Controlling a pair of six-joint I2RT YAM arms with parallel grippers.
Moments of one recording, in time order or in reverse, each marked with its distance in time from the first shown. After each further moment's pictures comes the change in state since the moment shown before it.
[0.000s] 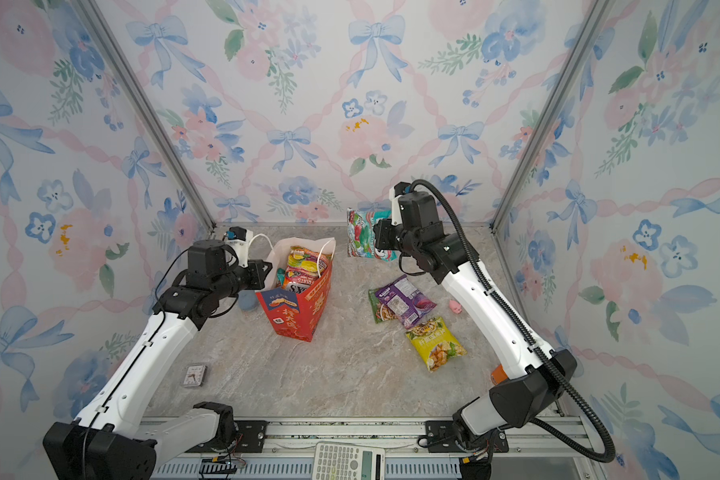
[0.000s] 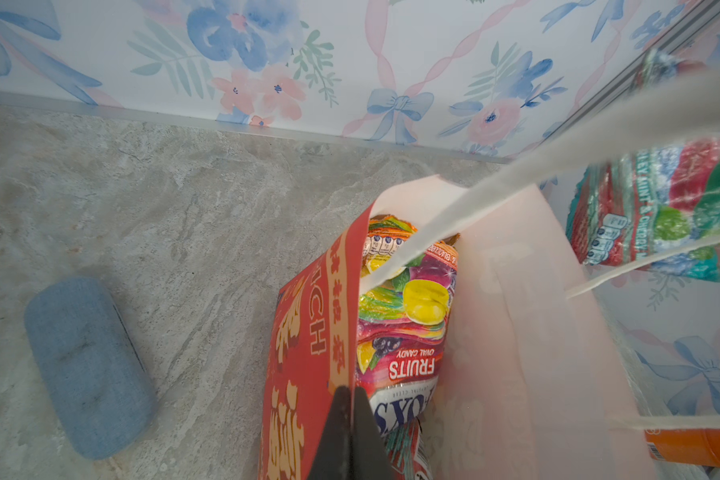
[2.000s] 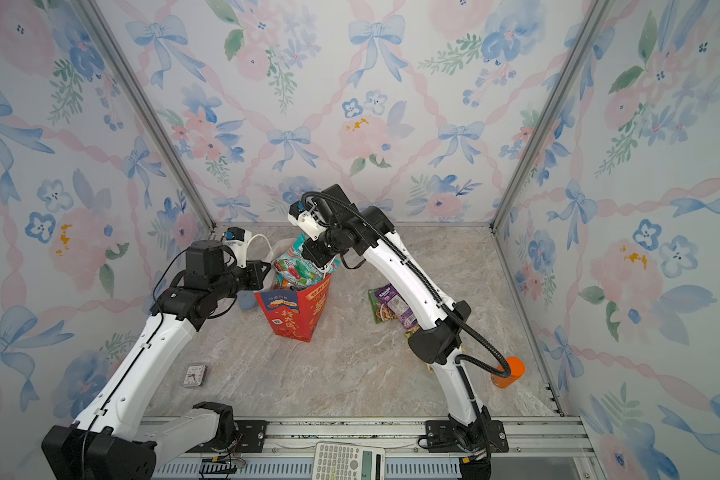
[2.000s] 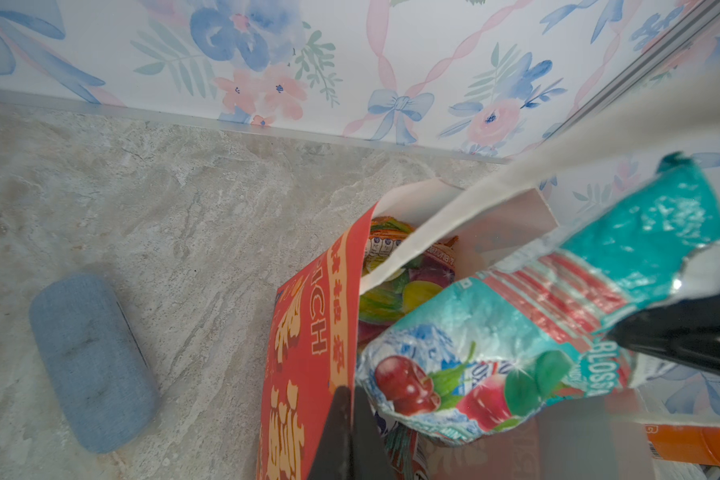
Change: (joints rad) left arm 0.006 -0.011 0.000 -0.011 0.006 0.001; right arm 0.263 0.653 0.900 -0.563 -0.229 -0.493
